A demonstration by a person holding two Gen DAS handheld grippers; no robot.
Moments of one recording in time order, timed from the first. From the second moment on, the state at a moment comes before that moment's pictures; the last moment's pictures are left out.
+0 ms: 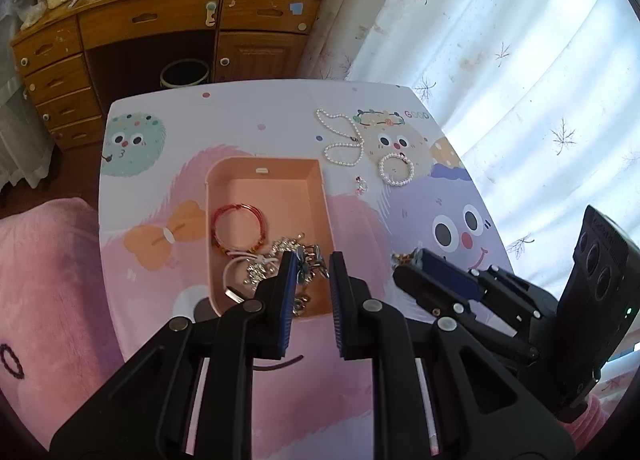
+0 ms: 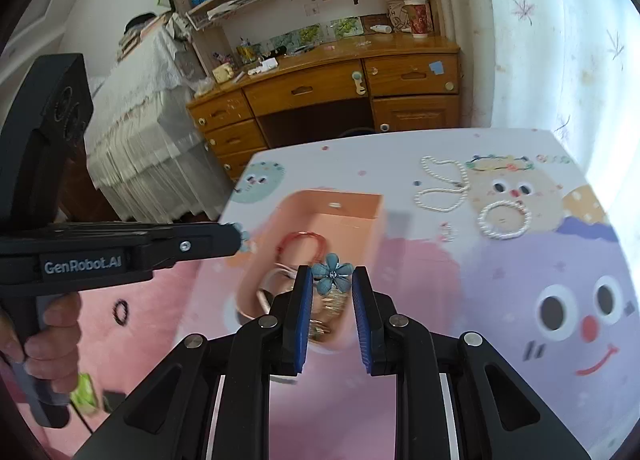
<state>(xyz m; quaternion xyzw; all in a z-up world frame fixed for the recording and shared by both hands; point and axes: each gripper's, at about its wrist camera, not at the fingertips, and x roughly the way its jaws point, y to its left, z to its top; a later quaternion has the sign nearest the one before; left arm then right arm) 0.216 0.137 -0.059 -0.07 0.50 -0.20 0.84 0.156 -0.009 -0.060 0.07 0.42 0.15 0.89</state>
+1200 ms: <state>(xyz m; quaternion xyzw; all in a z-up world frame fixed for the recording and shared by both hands) 0.209 0.079 -0.099 -0.08 0.58 -0.17 0.80 0.155 -0.159 -0.124 0.22 0.54 0.02 0.81</state>
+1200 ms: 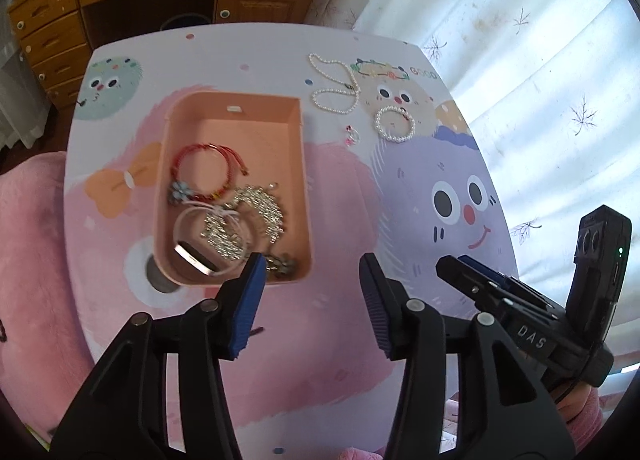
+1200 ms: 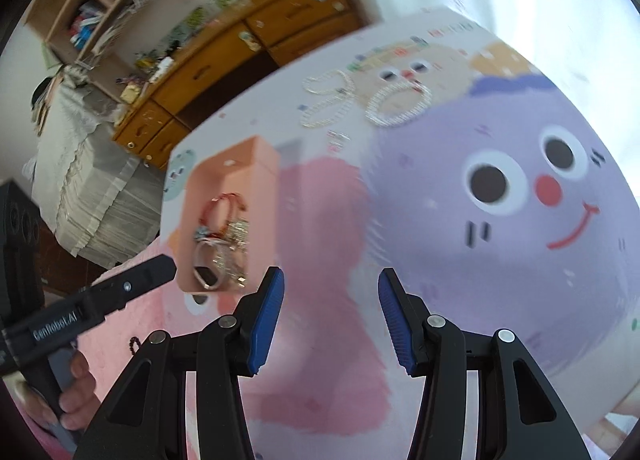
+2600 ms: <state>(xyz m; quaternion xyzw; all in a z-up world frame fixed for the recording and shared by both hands) 0.313 -0.088 -0.191 0.00 0.42 -0.02 0.91 0.382 -0.265 -0.183 0.03 0.57 0.10 0.82</state>
